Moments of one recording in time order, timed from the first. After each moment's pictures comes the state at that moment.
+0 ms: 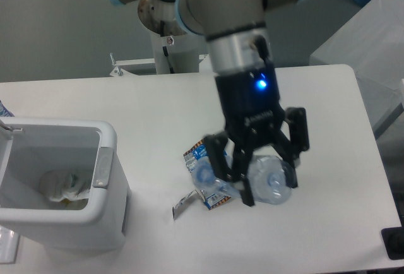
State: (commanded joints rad) arm 2.34 -1.87 -1.20 -0.61 1.48 -0.15
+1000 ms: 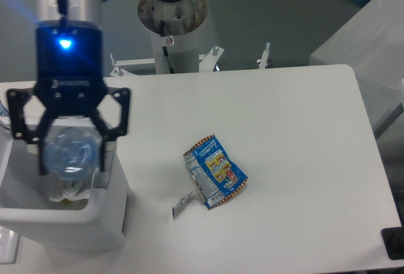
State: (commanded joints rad) arm 2.05 -1.83 -1.29 -0.61 1.48 -0.11
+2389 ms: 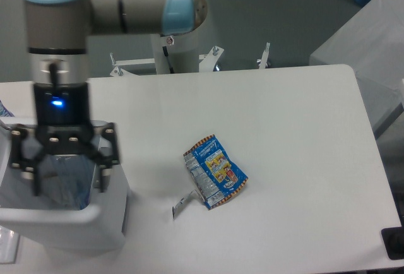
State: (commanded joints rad) arm 2.22 -1.82 -1.52 -0.63 1.50 -0.14
